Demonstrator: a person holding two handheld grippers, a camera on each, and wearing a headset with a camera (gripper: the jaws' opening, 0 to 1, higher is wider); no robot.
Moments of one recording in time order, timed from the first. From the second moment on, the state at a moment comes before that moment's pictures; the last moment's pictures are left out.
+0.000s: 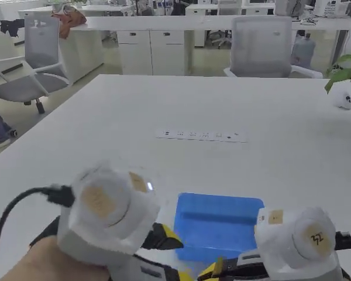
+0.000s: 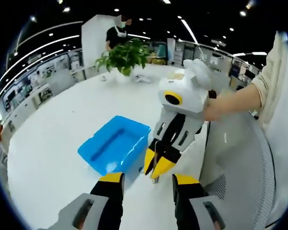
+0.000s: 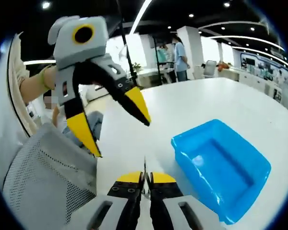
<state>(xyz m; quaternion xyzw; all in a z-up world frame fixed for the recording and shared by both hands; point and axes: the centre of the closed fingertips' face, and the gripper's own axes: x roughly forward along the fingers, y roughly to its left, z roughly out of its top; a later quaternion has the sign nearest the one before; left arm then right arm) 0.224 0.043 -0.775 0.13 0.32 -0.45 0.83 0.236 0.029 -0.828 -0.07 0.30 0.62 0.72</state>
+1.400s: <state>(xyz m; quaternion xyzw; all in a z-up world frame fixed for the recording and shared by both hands) 0.213 0.058 -0.744 0.04 0.10 -0.25 0.96 0.340 -0.036 -0.767 0.09 0.31 0.48 0.82</state>
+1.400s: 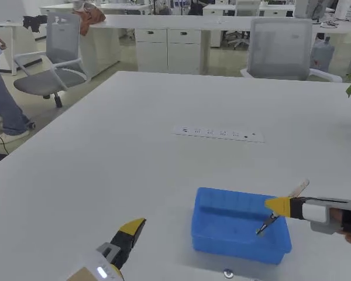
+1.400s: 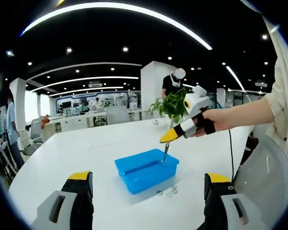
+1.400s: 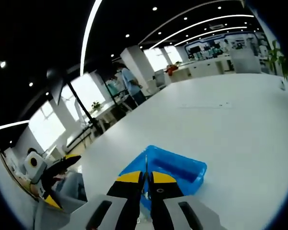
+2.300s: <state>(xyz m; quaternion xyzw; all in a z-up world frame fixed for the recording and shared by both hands) 0.214 0.063 -0.754 0.04 0.13 -0.25 0.96 0.362 -0.034 -0.812 -0.08 0.30 0.47 0.82</state>
